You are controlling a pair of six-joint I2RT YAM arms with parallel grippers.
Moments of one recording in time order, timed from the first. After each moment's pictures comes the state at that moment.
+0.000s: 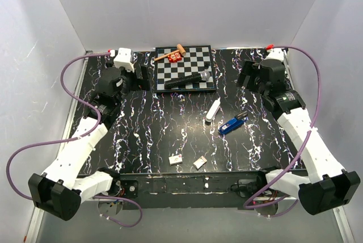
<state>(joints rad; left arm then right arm) -0.38 1.09 1.02 -0.10 -0.12 -0.07 0.32 1.11 1.17 -0.51 0.25 0.32</state>
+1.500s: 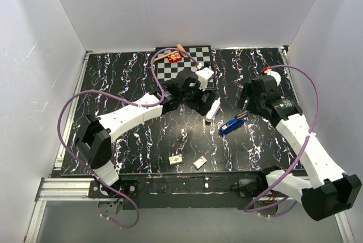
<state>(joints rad) -0.85 1.67 1.40 -0.37 0.03 -0.12 0.36 1.08 1.07 -0.83 0.30 0.51</state>
